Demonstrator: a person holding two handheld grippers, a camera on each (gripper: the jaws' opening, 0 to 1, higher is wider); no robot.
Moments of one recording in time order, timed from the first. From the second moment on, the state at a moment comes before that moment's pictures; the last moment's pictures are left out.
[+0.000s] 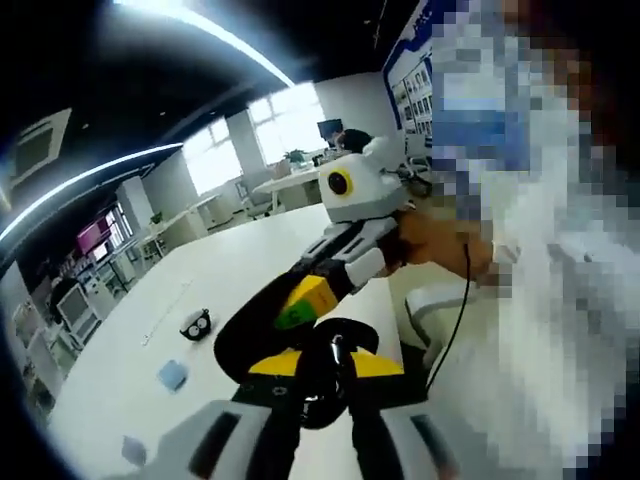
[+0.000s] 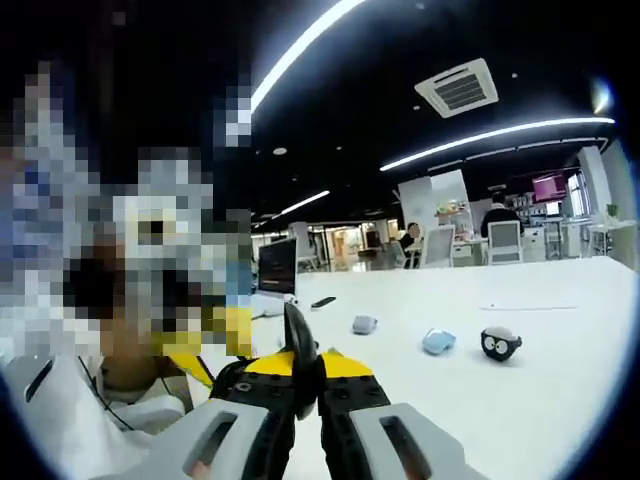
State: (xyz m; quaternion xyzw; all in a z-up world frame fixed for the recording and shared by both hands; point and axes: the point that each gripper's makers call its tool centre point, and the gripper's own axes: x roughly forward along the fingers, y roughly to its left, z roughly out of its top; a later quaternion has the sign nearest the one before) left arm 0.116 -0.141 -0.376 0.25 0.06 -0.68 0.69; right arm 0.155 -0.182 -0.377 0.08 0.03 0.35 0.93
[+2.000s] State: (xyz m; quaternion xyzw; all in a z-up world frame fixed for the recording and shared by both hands) left arm 0.365 0.035 -0.509 0.16 0.21 -0.54 0.80; right arm 0.159 -0.177 -0.393 0.08 0.06 0.38 0.92
